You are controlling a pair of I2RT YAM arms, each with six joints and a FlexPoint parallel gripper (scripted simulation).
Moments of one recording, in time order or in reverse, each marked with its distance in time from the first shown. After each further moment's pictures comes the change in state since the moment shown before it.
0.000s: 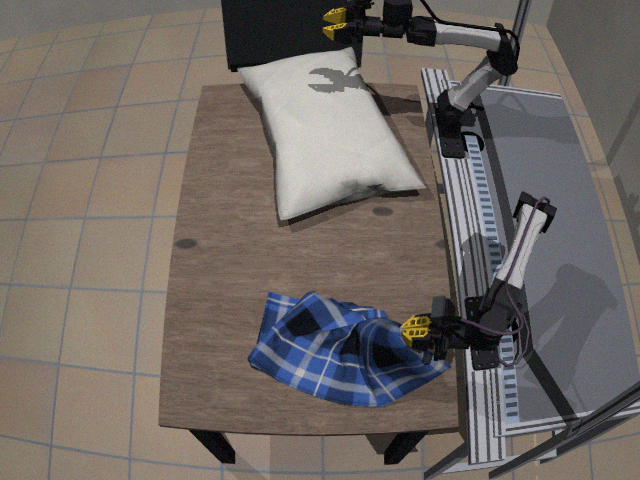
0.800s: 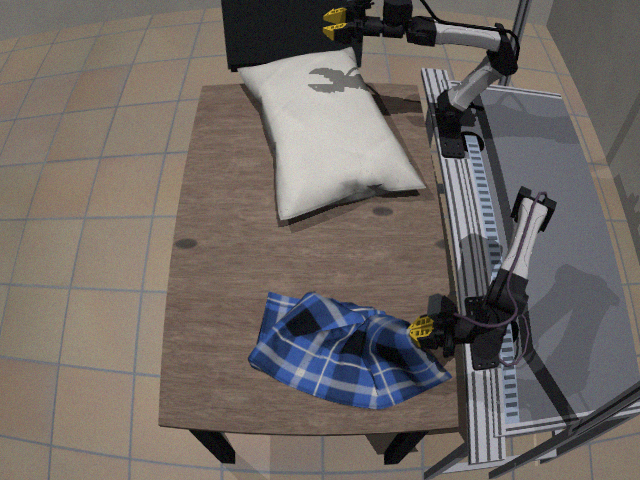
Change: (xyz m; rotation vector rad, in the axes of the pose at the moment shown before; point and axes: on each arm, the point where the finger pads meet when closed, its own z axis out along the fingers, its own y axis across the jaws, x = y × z) left arm 0.038 -0.015 -0.015 -0.010 0.239 0.014; right arm 0.000 0.000 0.000 0.000 0.000 0.000
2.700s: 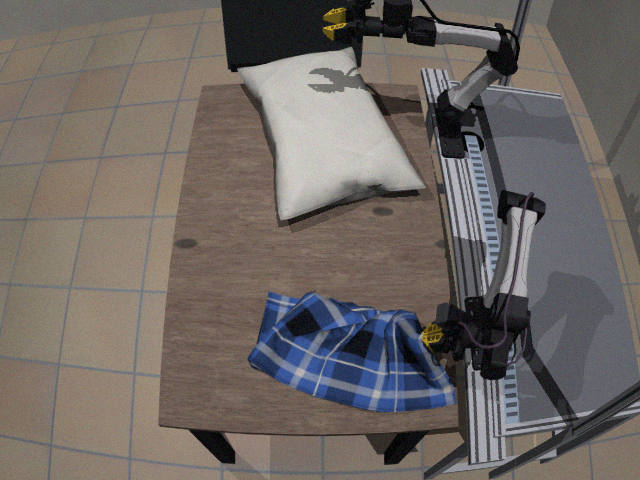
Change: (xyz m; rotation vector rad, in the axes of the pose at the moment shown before) left arm 0.071 -0.021 -0.013 0.035 0.088 -0.032; right arm 0.000 0.000 0.000 0.000 0.000 0.000
